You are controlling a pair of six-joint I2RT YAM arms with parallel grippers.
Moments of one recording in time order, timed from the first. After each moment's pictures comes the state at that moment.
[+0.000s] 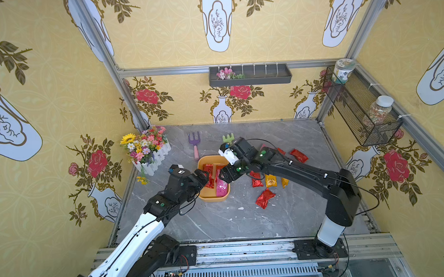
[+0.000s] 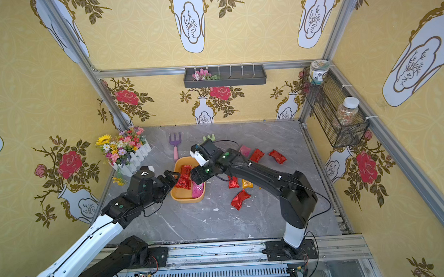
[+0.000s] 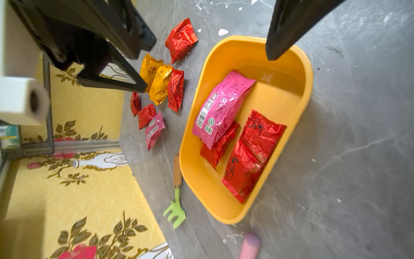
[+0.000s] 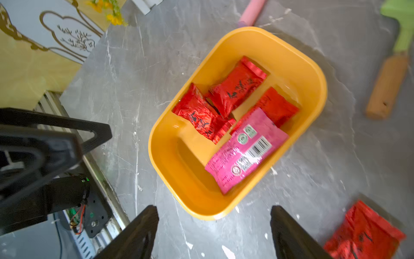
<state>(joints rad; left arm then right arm) -0.45 0.78 0.66 -0.53 0.03 -1.15 0.84 1.80 1.53 -0.66 -0.21 0.17</state>
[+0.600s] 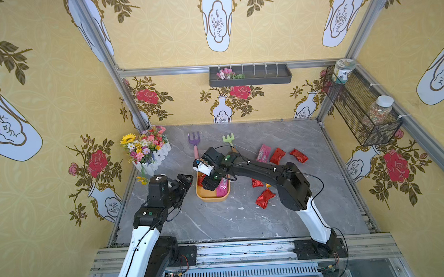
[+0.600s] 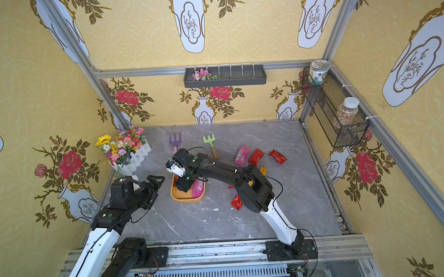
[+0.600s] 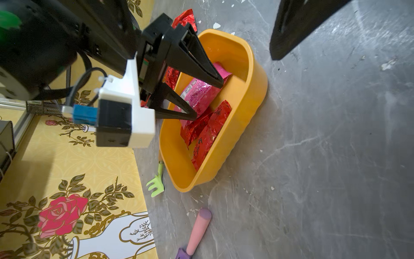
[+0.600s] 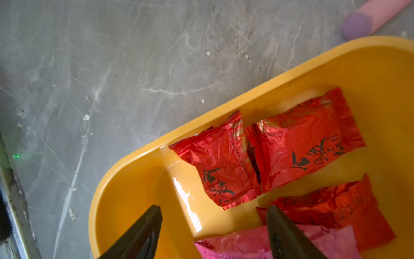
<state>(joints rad) -0.10 0.66 0.54 -0.59 0.29 -1.09 0.92 2.26 1.90 -0.74 -0.20 -0.15</state>
